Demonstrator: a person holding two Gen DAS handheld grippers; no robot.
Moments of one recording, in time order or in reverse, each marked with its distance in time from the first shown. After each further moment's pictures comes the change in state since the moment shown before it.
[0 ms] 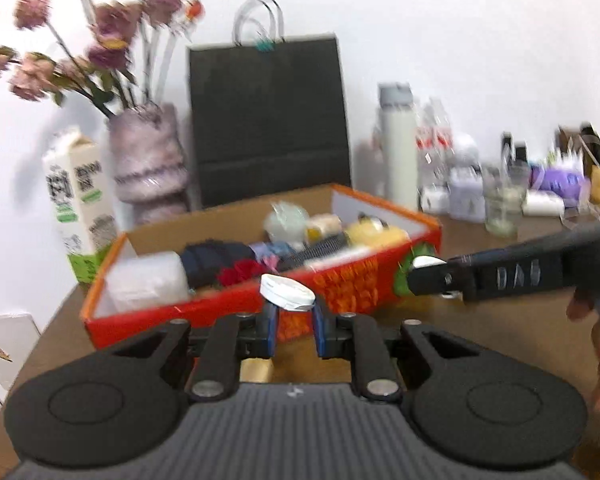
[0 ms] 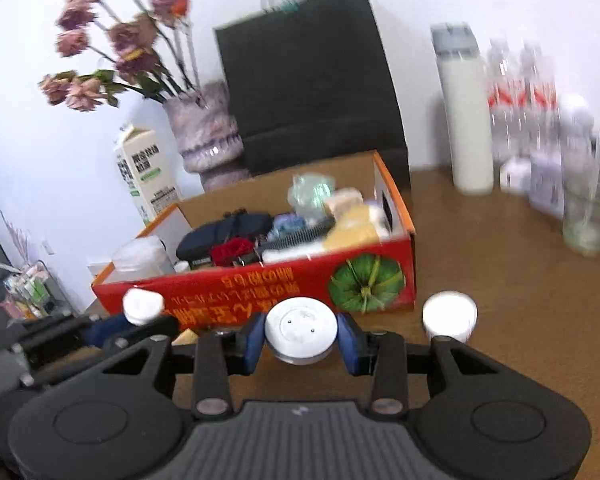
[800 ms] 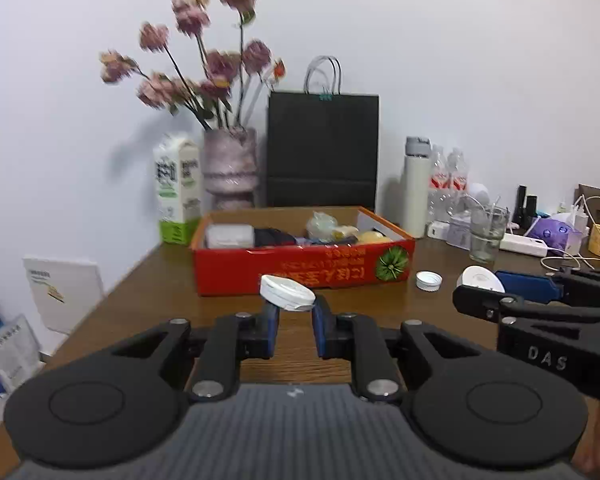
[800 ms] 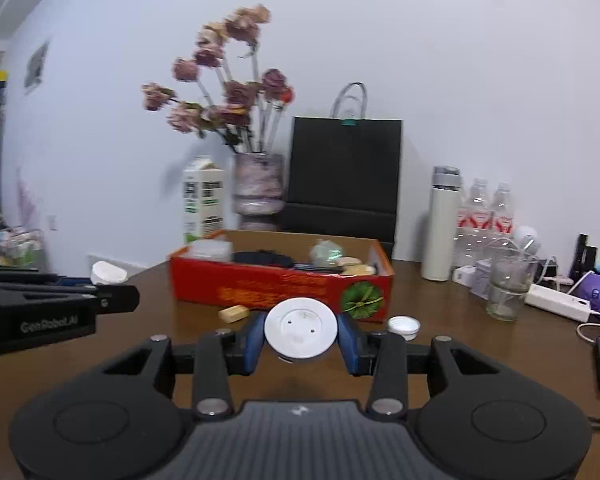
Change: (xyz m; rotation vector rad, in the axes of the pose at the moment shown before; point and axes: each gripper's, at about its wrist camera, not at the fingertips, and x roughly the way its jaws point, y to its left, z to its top) left arm -0.187 -0.037 -0.025 -0.163 -0.027 0.156; right arm -0.177 0.068 -0.081 -0.211 -0.205 -0.041
